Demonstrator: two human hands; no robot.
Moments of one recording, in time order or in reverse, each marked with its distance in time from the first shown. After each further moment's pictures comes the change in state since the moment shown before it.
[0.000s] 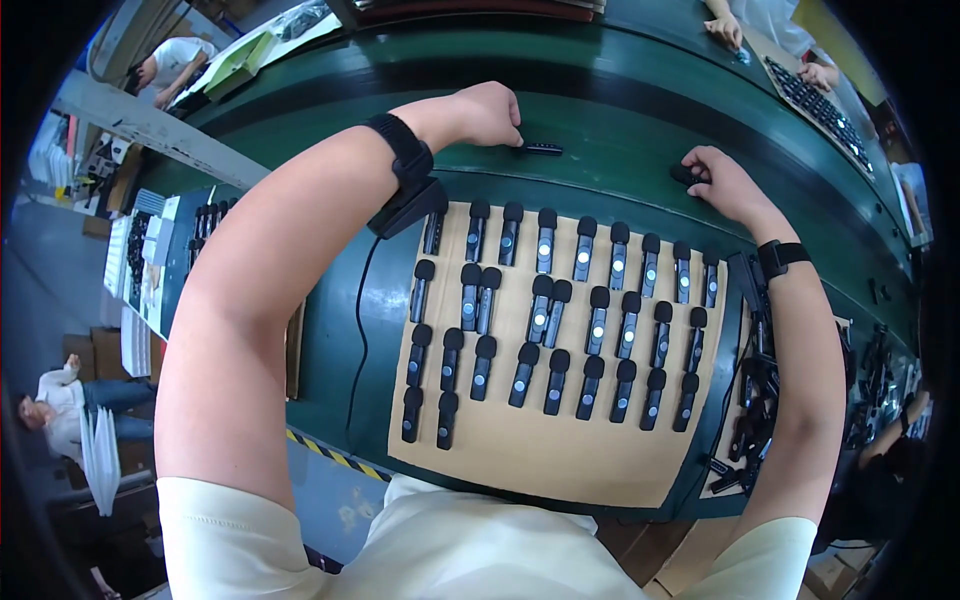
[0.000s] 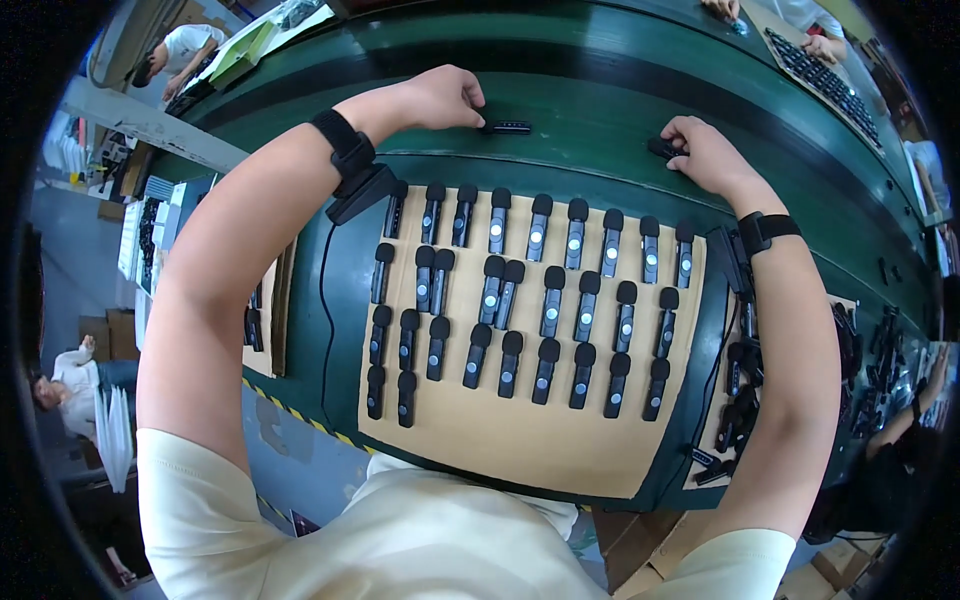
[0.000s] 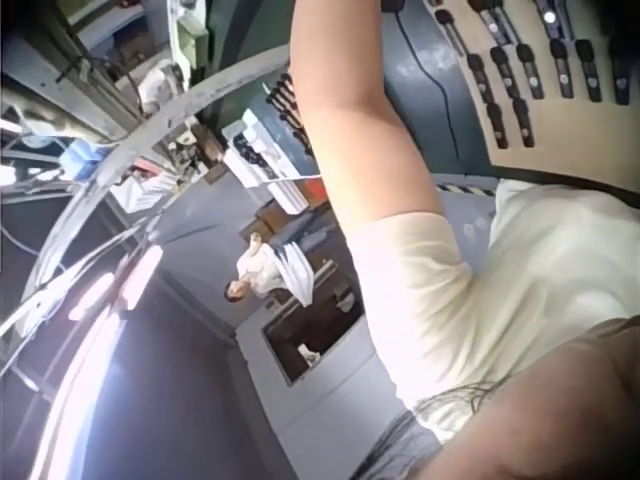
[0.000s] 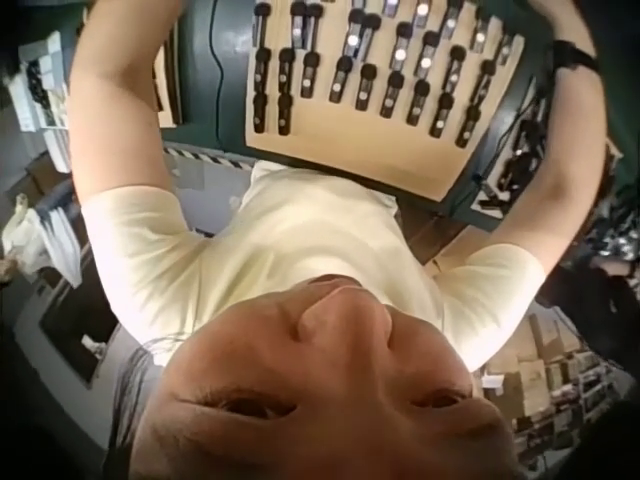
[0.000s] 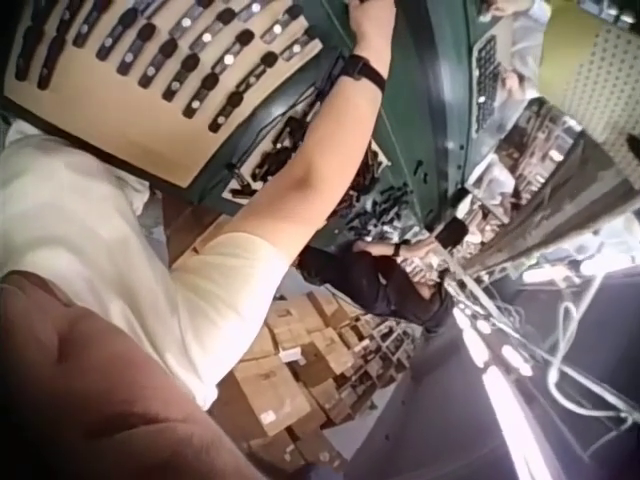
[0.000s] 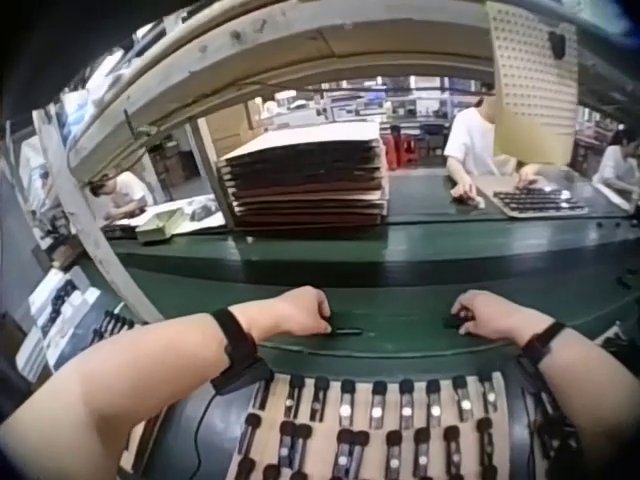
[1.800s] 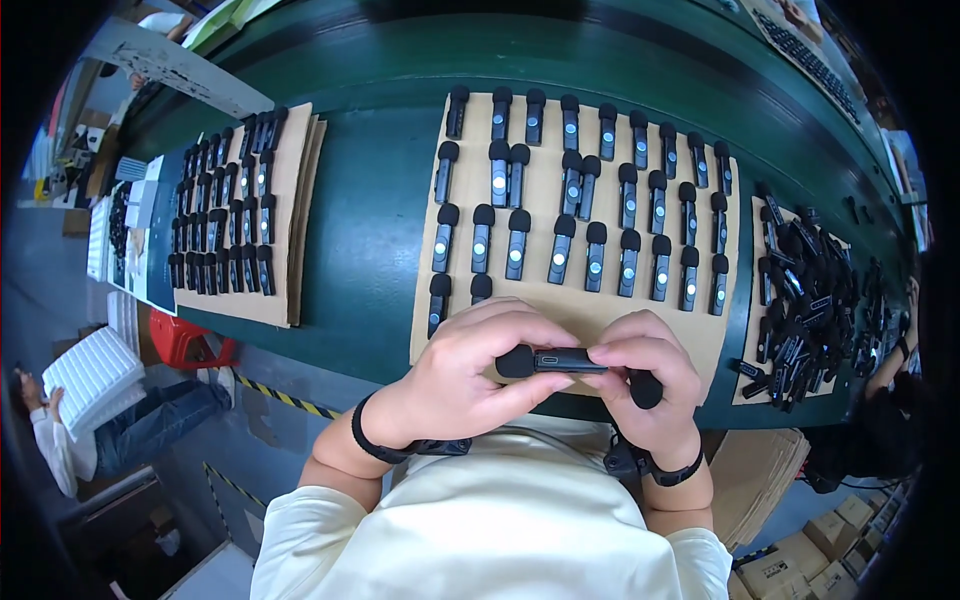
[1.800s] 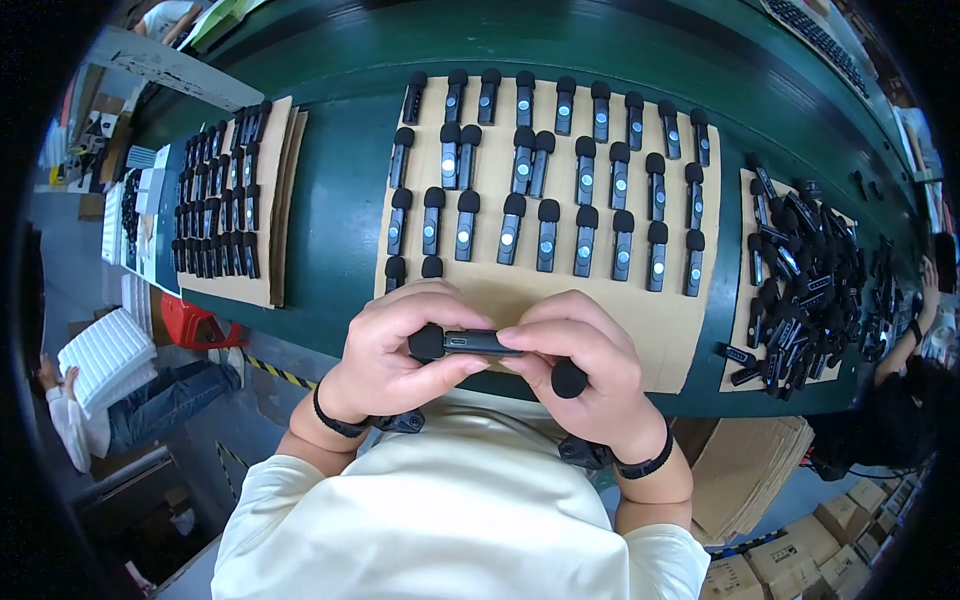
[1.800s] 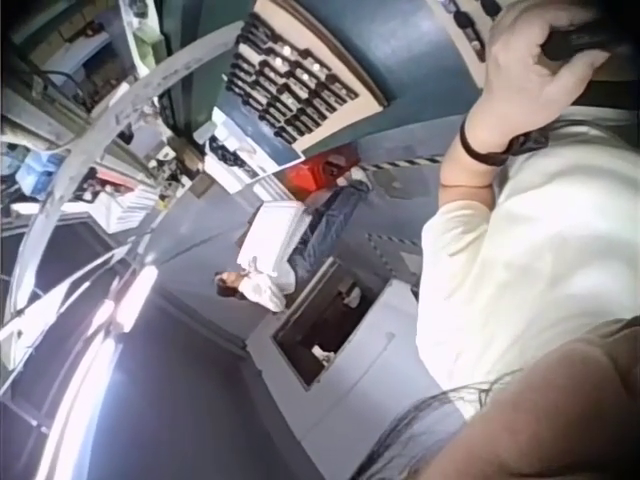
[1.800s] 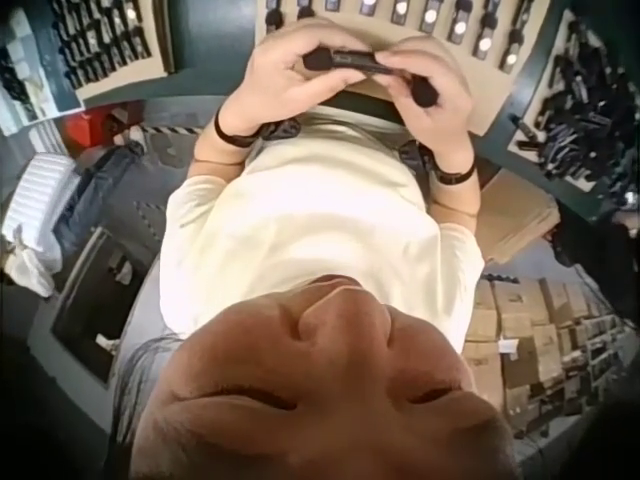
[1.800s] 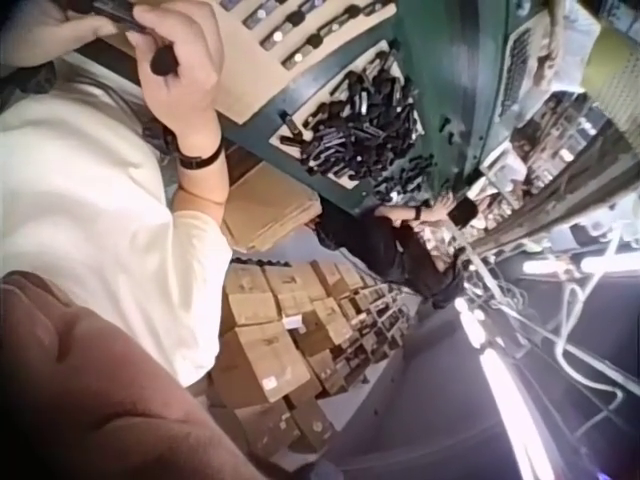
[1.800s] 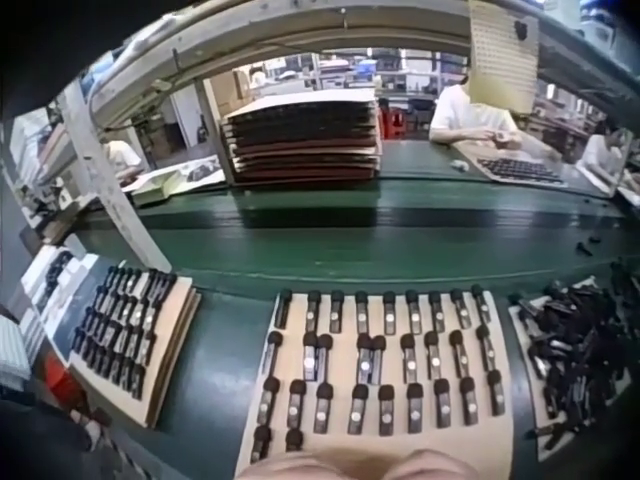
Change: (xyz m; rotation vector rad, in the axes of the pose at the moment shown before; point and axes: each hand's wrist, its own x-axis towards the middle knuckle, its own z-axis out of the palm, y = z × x) left_hand -0.323 0.080 0.120 -0.959 0.333 0.479; right_hand -0.269 -0.242 0.114 0.895 0.340 -0.446
